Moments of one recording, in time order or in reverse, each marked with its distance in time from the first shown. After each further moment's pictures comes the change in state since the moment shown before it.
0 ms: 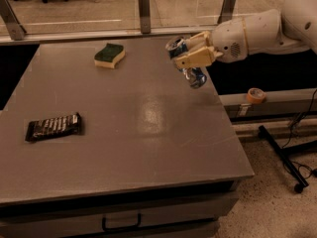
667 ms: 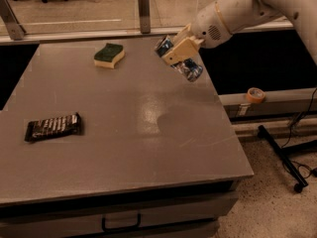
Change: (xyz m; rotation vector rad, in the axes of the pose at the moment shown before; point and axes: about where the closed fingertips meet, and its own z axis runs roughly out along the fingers) arm -0.005 -0.015 0.029 0.017 0.293 0.025
